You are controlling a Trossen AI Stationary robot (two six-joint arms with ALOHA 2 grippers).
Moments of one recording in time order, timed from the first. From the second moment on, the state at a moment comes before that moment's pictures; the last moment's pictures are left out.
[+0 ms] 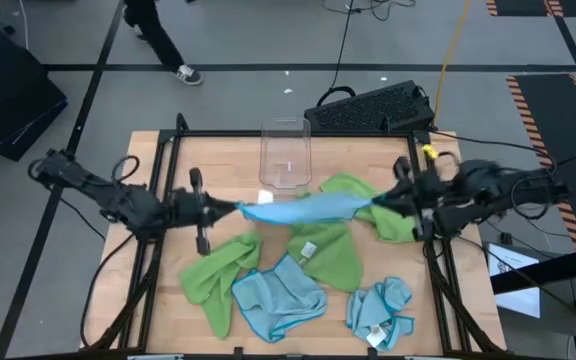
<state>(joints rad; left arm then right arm) -0.47 0.96 0.95 -0.09 -0.63 0.07 0.20 0.69 0.83 -0.11 0.05 0.11</state>
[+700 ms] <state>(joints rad) -0.83 1.16 0.95 -0.04 -0.73 -0.07 0.45 0.77 0.51 0.40 -0.10 0.35</state>
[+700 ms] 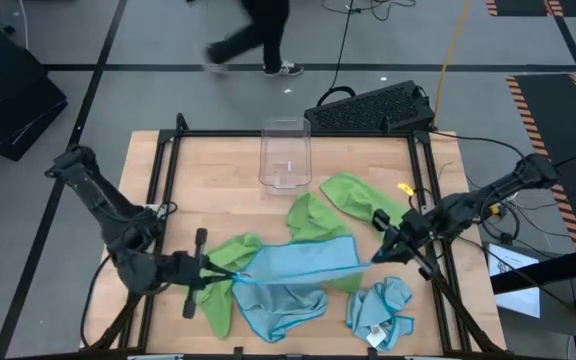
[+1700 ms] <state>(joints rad) -0.76 1.34 0.95 -0.54 -0.86 -0.75 0.64 1.09 0.48 0.11 0.37 0.59</state>
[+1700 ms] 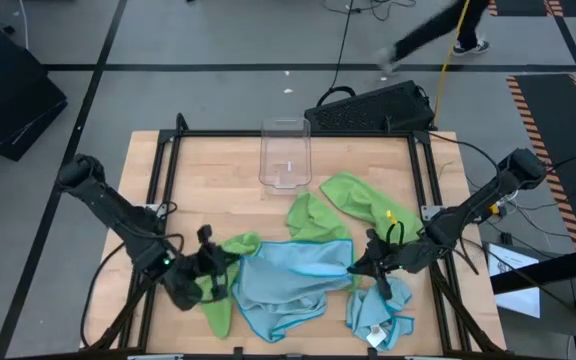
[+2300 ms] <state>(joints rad) -0.90 1.34 0.95 -0.12 -0.67 -0.25 0.85 1.11 0.51 0.28 0.42 0.75</state>
